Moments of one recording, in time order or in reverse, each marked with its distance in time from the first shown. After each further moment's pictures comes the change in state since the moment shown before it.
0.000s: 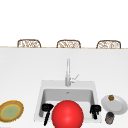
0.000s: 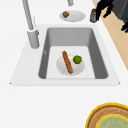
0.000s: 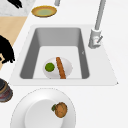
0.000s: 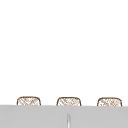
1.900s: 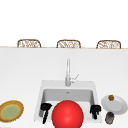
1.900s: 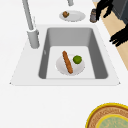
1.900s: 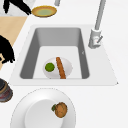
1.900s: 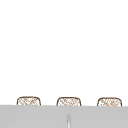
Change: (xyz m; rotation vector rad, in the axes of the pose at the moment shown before) left hand -0.064 -0.013 0.021 -0.001 0.004 0.000; right hand 0.000 0.000 0.000 0.000 0.000 0.000
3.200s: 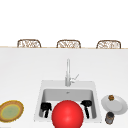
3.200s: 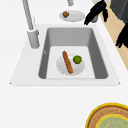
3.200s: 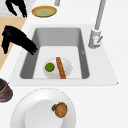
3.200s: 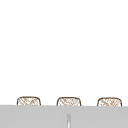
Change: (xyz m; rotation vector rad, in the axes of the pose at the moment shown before) left hand -0.002 0.000 0.000 0.008 0.008 -0.047; right hand 0.061 -0.028 -0.058 0.027 -0.051 0.014
